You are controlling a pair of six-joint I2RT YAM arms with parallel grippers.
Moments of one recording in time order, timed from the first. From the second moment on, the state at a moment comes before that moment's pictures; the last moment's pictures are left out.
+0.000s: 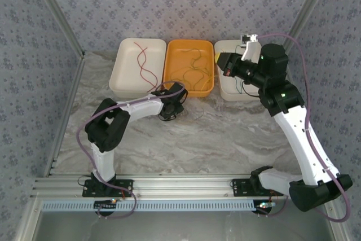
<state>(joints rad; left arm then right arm) -0.75 1.92 1.27 -0.50 -0.18 -1.22 0.34 1.16 1.41 -0.42 -0.42 0.56</state>
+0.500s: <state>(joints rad) -0.74 1.61 1.04 -0.54 -0.43 -1.22 0.17 0.94 1.34 -0.51 -0.40 0.55</state>
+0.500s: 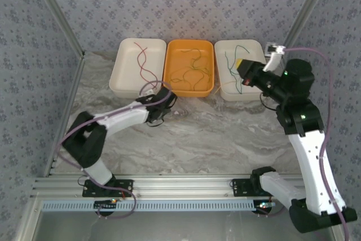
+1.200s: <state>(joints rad) -0.77 1.19 0.64 -0.59 -0.53 -1.27 -0.03 1.13 1.58 -0.37 -0.46 0.67</state>
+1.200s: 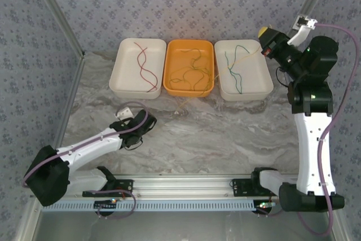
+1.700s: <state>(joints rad) -0.83 1.18 0.91 -0.40 -0.37 -1.07 0.22 1.54 1.86 -0.15 -0.51 0.69</state>
